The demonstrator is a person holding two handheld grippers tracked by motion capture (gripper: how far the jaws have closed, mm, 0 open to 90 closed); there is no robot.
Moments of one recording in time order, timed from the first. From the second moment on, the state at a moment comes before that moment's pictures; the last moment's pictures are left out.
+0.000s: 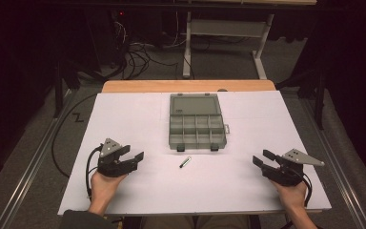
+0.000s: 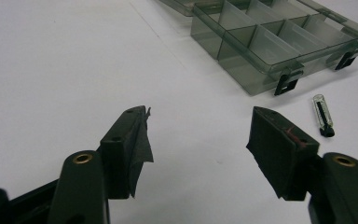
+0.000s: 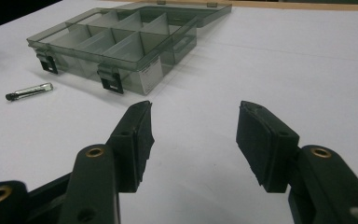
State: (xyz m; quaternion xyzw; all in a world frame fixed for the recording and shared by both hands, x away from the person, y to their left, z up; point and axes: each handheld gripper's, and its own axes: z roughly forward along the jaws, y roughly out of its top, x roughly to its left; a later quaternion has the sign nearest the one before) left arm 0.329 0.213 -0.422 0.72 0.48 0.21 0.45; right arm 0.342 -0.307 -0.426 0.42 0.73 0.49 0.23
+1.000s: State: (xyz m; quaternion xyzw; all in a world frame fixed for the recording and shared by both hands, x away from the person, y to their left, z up) left arm 0.358 0.166 -0.408 0.78 0.46 0.18 0.39; right arm 0.342 -0.305 -0.426 0.41 0.74 0.49 0.22
